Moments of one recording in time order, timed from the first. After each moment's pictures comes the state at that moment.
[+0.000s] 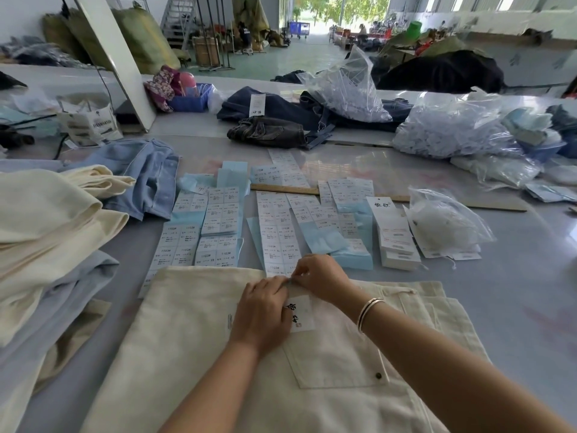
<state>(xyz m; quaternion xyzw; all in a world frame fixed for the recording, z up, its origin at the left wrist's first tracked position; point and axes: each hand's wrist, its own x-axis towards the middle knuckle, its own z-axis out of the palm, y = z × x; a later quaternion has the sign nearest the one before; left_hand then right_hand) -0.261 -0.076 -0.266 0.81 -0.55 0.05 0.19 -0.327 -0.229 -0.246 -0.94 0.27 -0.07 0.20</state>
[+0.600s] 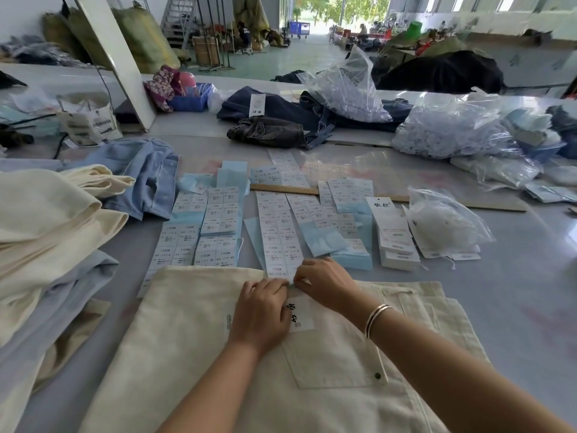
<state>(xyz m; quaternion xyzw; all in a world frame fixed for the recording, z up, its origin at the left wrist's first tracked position) -0.259 -0.076 -0.268 0.80 -0.56 0.07 0.21 -0.341 -0.228 -0.247 -0.98 0.16 -0.08 0.08</state>
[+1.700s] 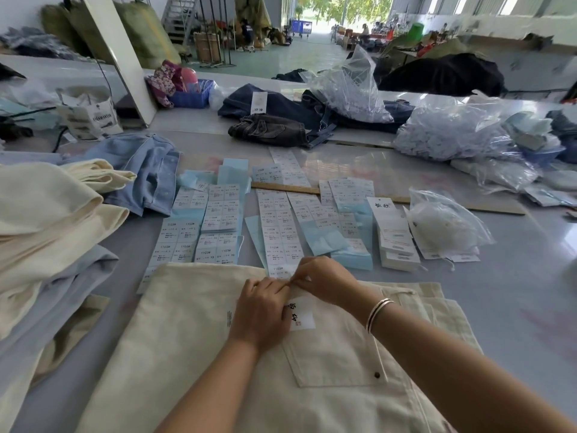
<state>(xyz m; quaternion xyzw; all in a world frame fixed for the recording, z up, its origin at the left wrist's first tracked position) -0.259 -0.077 -0.270 0.78 -0.58 0.10 0.21 -0.336 -0.226 -0.234 -0.97 0.19 -0.01 0.17</state>
